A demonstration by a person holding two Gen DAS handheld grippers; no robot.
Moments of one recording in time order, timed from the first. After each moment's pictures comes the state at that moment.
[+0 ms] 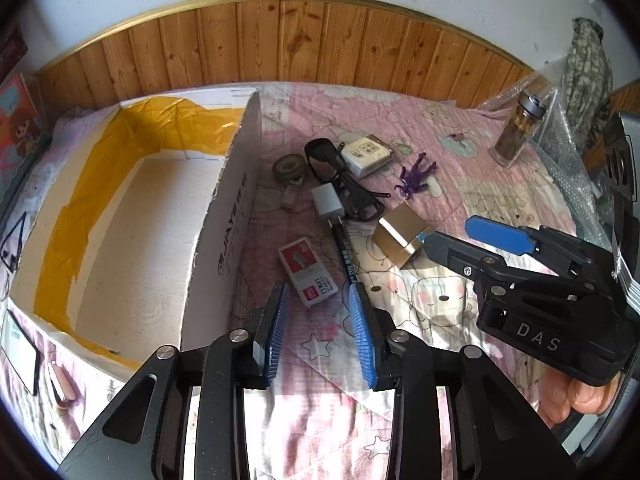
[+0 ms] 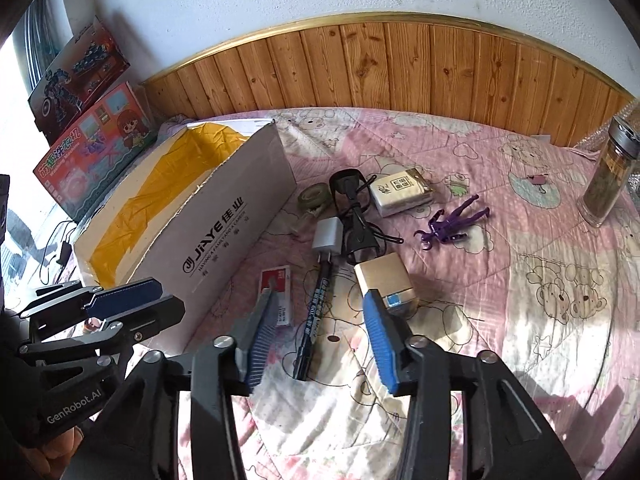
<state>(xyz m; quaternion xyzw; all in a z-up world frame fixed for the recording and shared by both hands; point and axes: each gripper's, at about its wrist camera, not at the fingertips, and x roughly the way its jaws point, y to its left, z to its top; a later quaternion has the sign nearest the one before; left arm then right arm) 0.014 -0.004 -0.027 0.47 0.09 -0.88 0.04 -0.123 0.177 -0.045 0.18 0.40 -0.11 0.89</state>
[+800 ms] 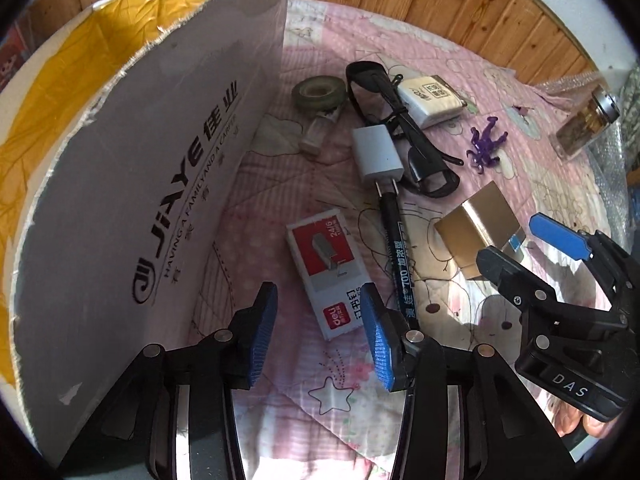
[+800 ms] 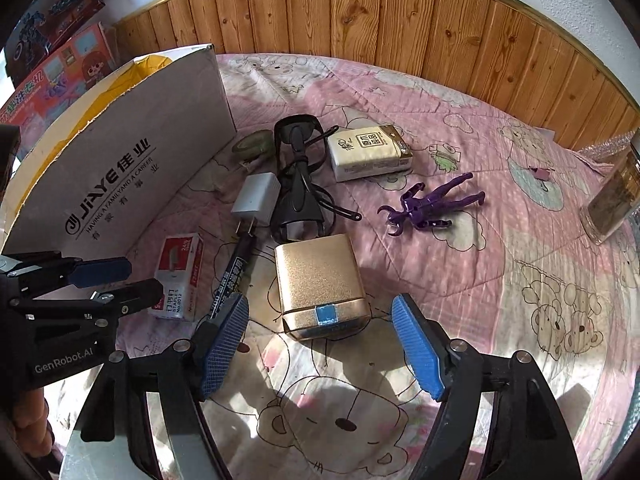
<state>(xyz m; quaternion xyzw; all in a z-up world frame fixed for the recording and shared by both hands) -0.048 -0.033 -0.125 0.55 0.16 -0.81 0.09 -0.080 0.144 -0.118 0.09 0.48 -0.11 0.87</state>
